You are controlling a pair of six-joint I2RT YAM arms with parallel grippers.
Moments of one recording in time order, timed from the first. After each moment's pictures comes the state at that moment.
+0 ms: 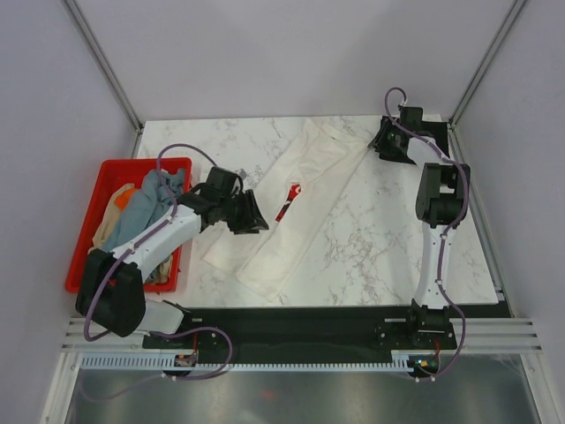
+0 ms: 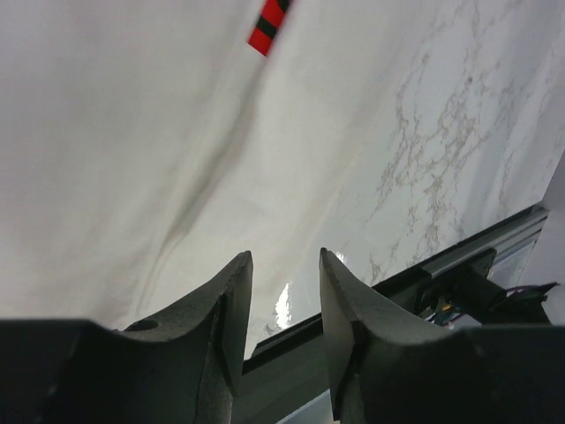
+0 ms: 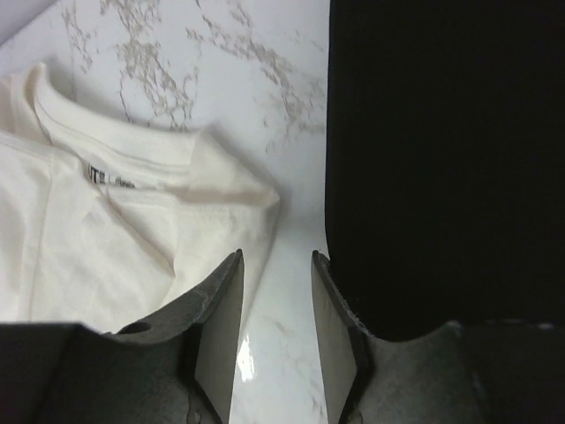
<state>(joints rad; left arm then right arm) -0.47 1.38 0.96 -0.51 0.30 -0.67 -0.05 2.45 1.99 -0.27 -0.27 0.44</state>
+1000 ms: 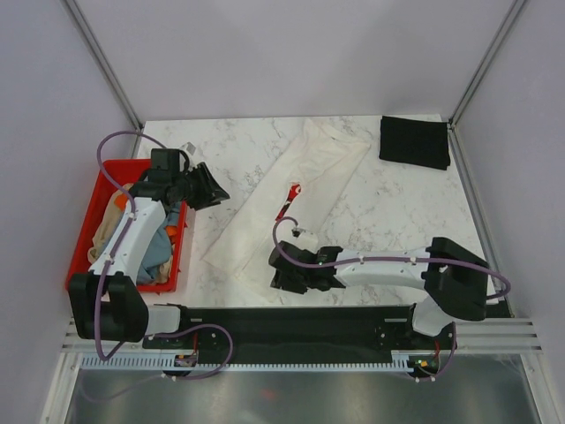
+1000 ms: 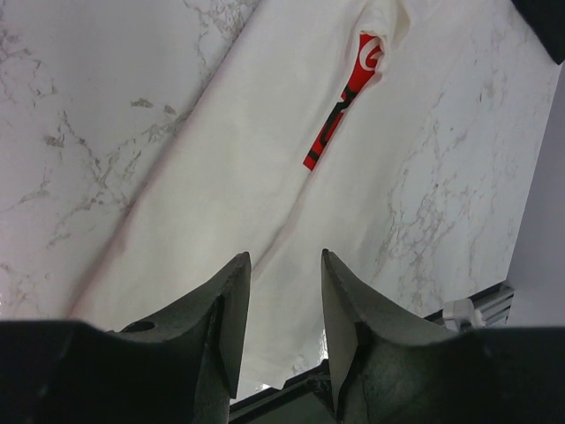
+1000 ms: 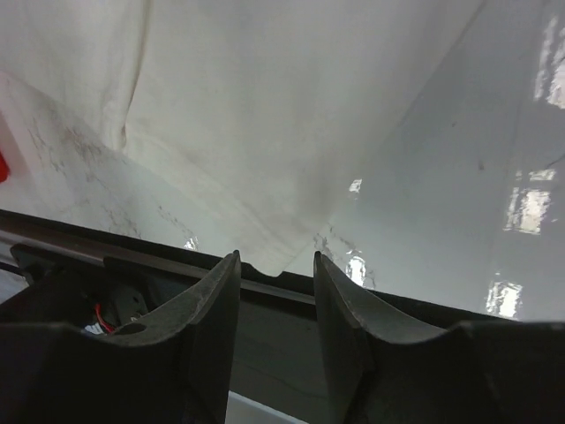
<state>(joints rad) -0.06 1.32 1.09 -0.59 0.40 -0.49 1.16 1.54 0.93 -0.40 0.21 1.33</state>
